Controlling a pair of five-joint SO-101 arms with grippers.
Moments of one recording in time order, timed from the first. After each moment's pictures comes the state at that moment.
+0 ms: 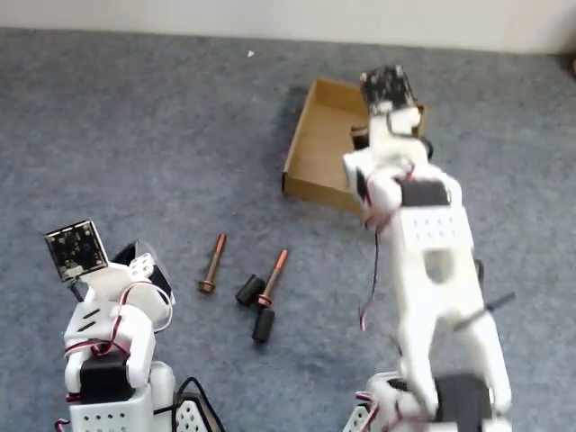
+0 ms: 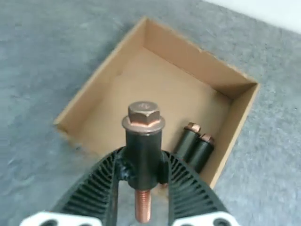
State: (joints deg) left arm -11.5 -103.7 83.8 61.6 21.6; right arm -10.9 -14.9 19.7 45.7 14.7
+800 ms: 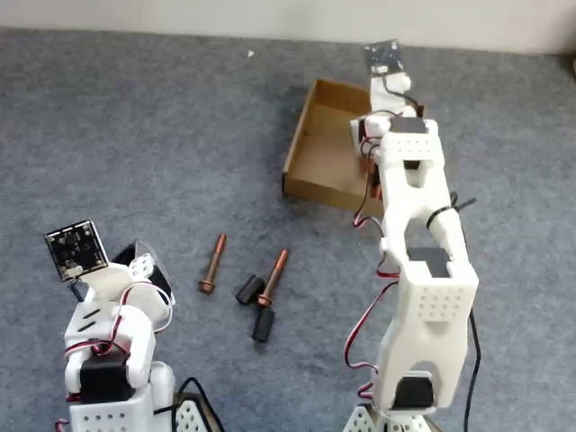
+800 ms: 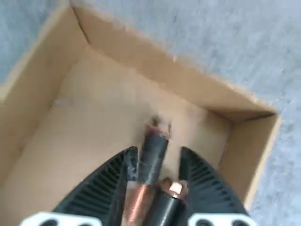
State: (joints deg) left arm -11.5 -103.7 83.8 61.8 21.6; right arm -6.7 32.5 -21.0 46.1 14.7
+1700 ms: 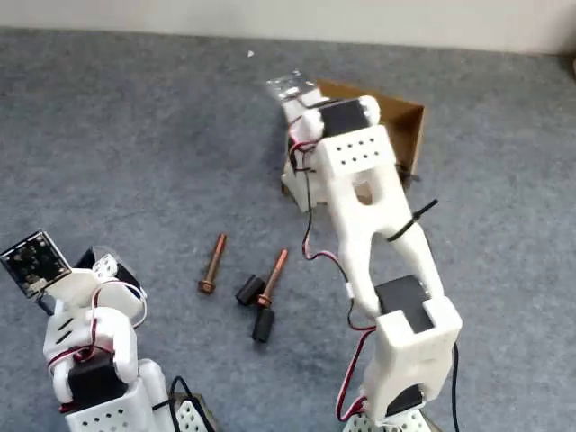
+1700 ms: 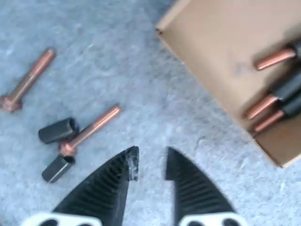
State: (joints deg) left arm -25.6 -103.7 83.8 59.8 21.6; right arm -26.5 16.4 -26.2 99.6 14.7
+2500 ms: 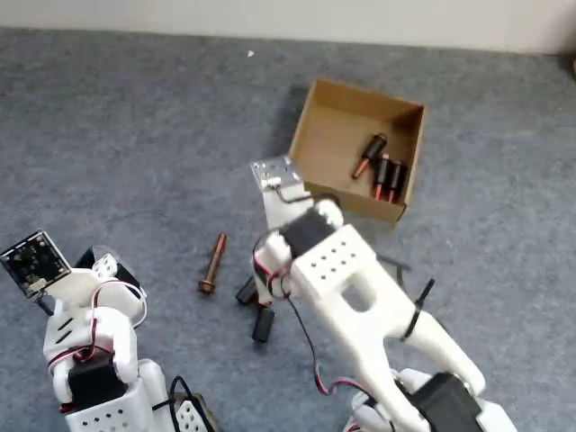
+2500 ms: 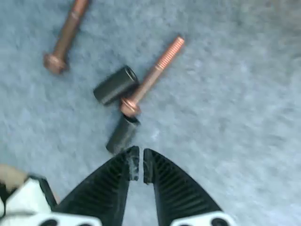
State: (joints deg) left arm -25.6 -103.7 83.8 59.8 21.6; right arm -45.2 -19.6 28.4 79.1 -20.3
